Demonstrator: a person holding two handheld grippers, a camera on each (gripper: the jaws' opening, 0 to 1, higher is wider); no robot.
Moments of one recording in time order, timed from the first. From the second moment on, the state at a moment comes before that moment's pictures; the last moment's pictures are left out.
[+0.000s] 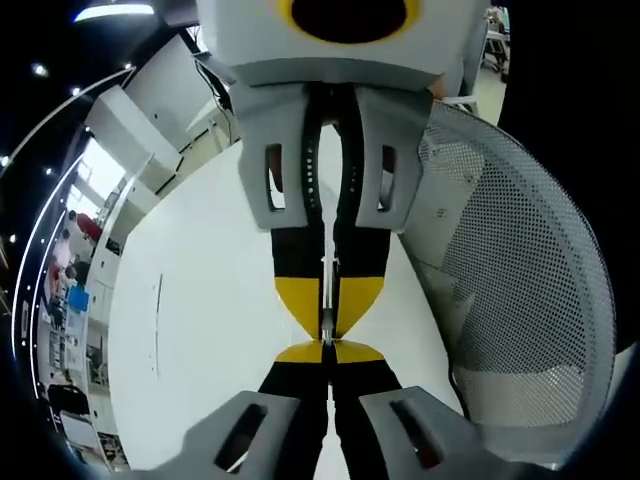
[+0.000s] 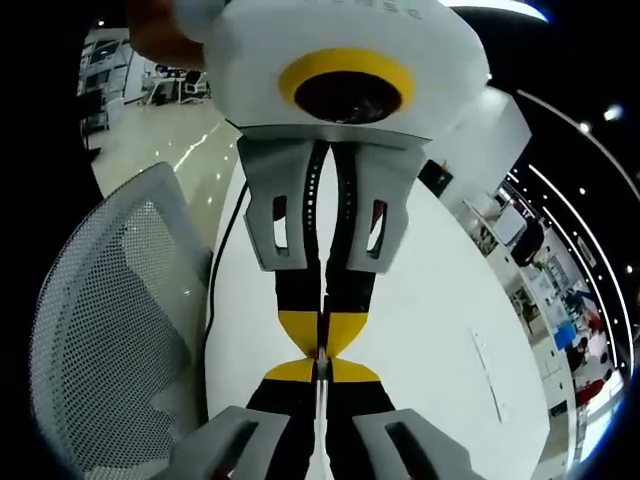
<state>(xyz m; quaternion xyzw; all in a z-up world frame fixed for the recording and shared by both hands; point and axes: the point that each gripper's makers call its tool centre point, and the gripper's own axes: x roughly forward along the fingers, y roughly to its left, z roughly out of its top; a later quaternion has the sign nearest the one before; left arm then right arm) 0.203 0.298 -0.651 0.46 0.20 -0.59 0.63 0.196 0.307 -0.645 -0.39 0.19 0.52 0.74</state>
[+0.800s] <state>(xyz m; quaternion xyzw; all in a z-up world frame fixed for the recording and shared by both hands) 0.204 0.302 -0.651 0.45 0.21 -0.60 0.63 0.197 0.303 -0.645 -0.37 0.19 0.52 0.74</state>
